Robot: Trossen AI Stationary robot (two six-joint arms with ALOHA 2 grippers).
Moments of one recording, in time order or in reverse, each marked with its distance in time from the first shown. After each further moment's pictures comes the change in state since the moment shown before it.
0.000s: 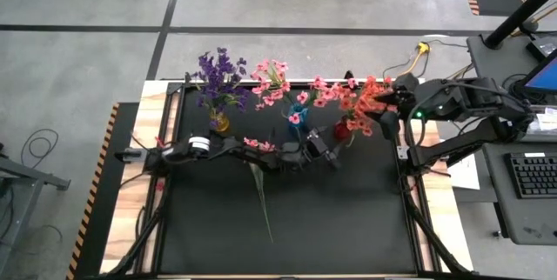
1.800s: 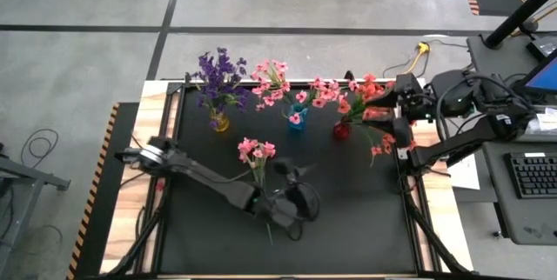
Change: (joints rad) left arm -0.375 -0.369 0.011 -1.025 -0.403 -0.234; right arm 0.046 0.028 0.088 0.169 -0.196 -0.190
